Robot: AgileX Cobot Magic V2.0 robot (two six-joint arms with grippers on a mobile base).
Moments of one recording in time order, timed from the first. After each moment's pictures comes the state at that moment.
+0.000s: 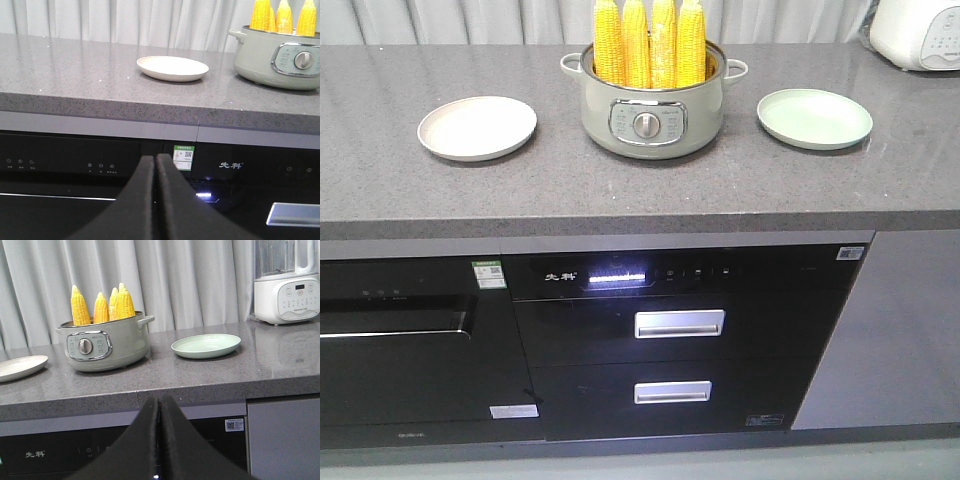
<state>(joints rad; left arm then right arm) 0.02 -0.01 0.03 0.13 0.15 -0.26 0.07 -0.01 0.03 -0.17 0.00 0.37</state>
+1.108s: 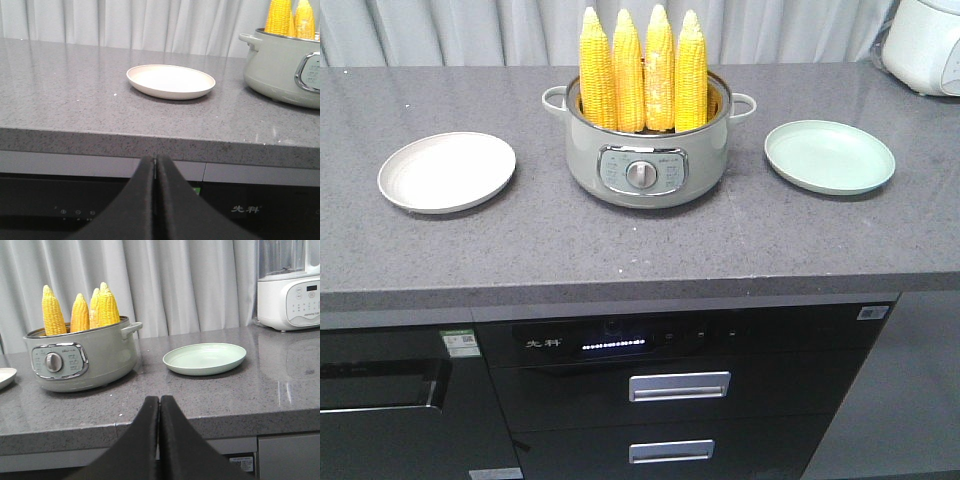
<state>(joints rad) 0.02 -0.01 0.03 0.13 0.15 -0.26 0.07 -0.01 0.03 -0.17 0.00 0.37</state>
